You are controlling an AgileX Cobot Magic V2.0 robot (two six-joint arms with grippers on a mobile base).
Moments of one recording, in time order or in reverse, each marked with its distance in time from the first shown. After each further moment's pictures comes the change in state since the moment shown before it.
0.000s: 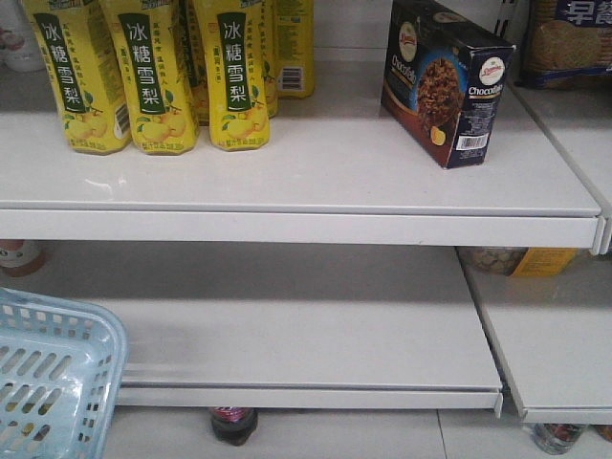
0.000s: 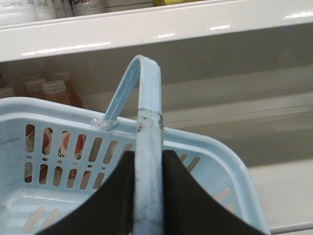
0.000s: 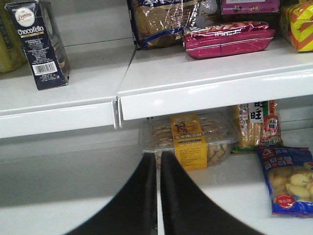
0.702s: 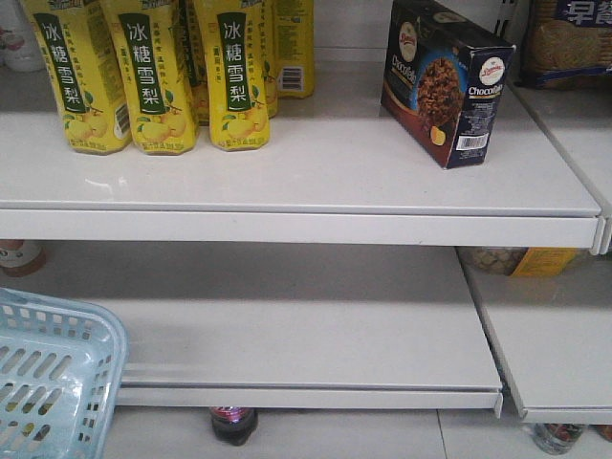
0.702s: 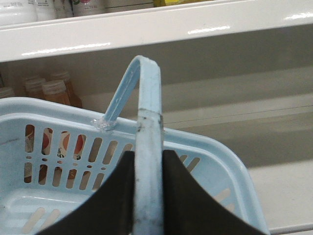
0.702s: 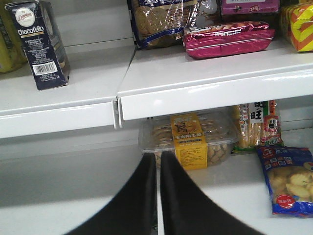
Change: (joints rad) left arm 0.000 0.000 0.001 0.001 -0.003 -0.004; right arm 0.000 0.000 0.000 0.000 0.000 0.000
